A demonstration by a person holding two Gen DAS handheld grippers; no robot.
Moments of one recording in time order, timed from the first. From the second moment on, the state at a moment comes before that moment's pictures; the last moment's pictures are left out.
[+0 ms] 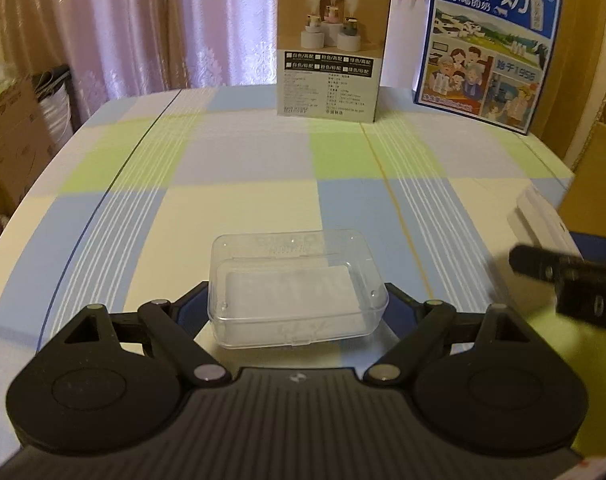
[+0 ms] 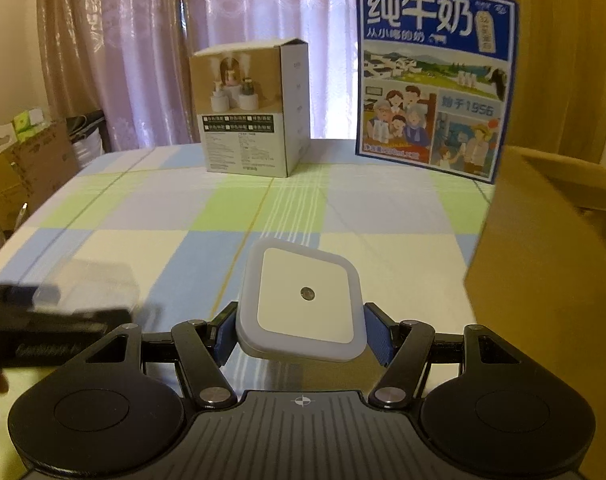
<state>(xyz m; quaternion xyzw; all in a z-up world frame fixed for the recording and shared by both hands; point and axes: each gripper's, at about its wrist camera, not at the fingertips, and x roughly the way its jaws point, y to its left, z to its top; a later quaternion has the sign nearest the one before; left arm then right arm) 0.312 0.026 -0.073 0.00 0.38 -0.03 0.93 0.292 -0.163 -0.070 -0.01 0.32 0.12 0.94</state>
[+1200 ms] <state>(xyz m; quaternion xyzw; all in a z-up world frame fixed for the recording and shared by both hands) 0.131 -0.009 -0.014 -0.03 0.36 -0.04 0.93 0.127 -0.210 -0.002 0.03 0.33 0.13 0.93</state>
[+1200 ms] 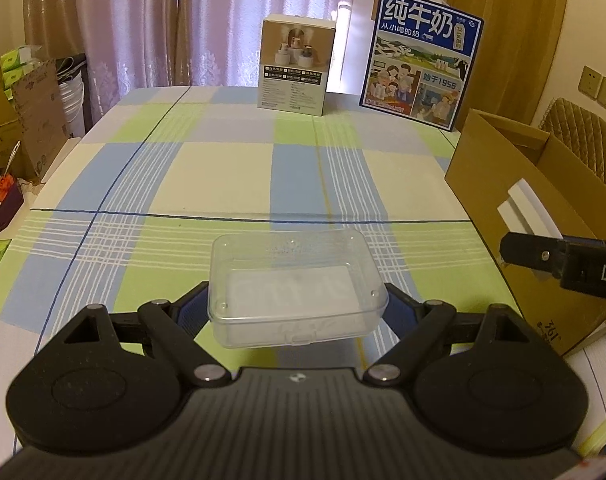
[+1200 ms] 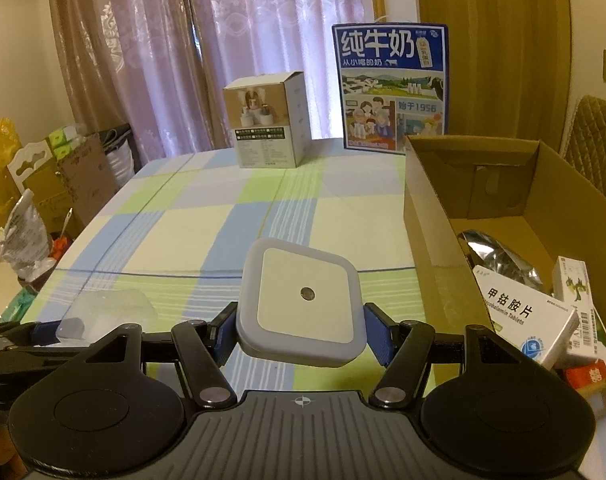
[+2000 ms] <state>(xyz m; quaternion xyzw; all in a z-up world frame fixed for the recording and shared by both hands) 0.108 -0.015 0.045 -0.04 0.30 -0.05 0.95 0.097 -0.218 0.047 0.04 0.25 0.13 0.96</state>
